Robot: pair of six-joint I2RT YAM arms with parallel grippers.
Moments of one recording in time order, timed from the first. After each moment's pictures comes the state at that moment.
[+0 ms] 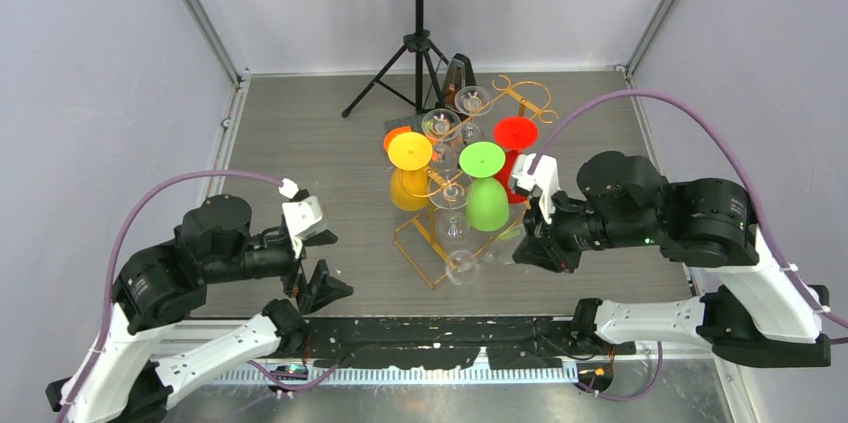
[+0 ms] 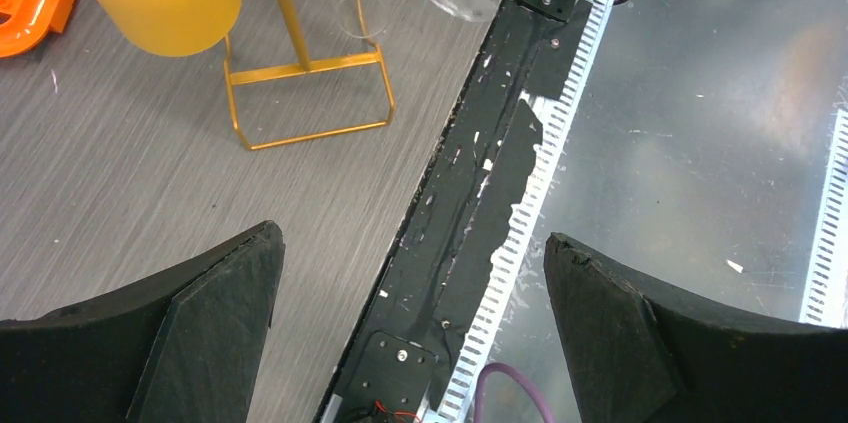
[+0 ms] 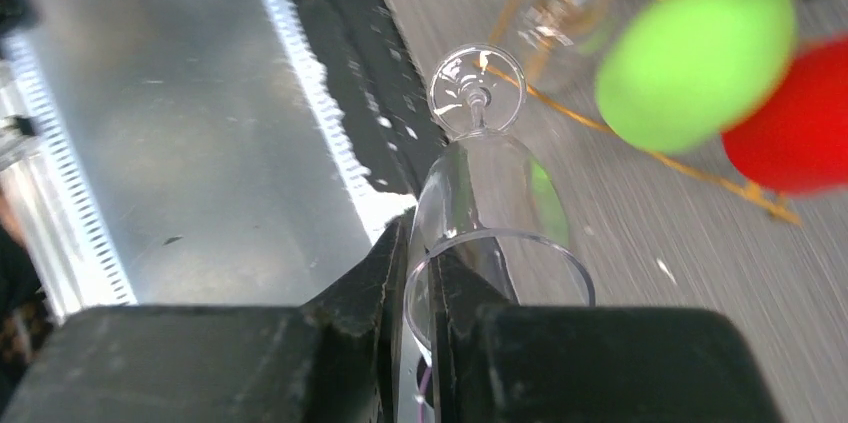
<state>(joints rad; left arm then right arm) -0.84 0.65 1.29 -1.16 0.37 0.02 1.14 1.05 1.76 -1.38 -0.17 0.10</state>
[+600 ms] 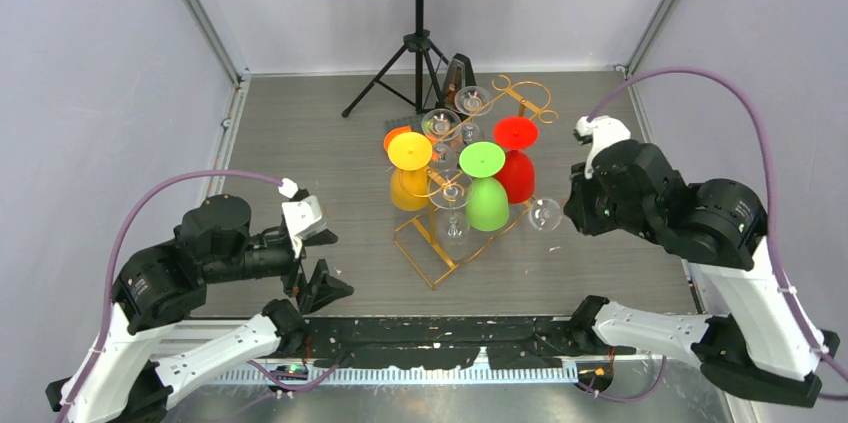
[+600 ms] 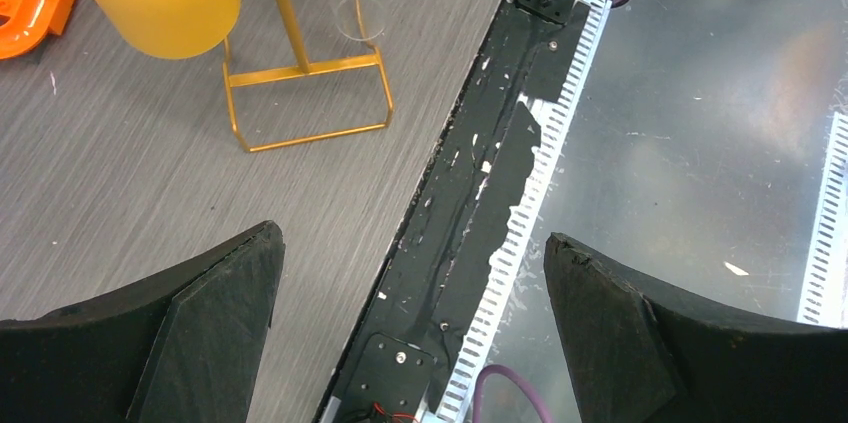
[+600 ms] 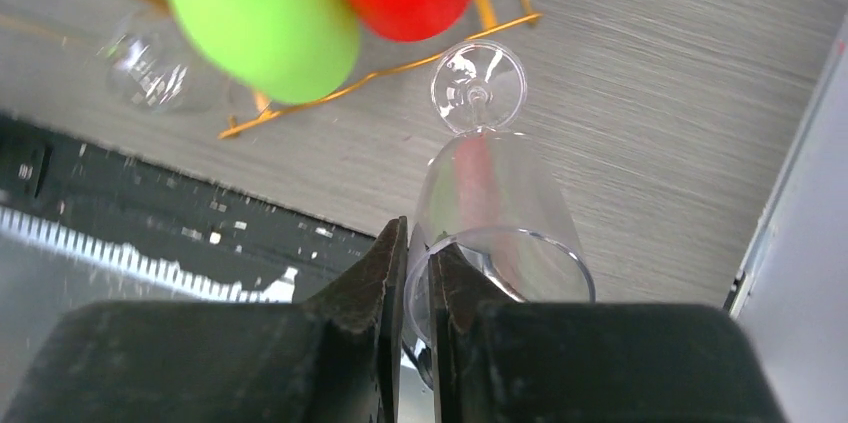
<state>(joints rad) -0.84 0.65 1.29 -1.16 0.37 0.02 0.87 1.01 1.71 -1.54 0.33 0.41</state>
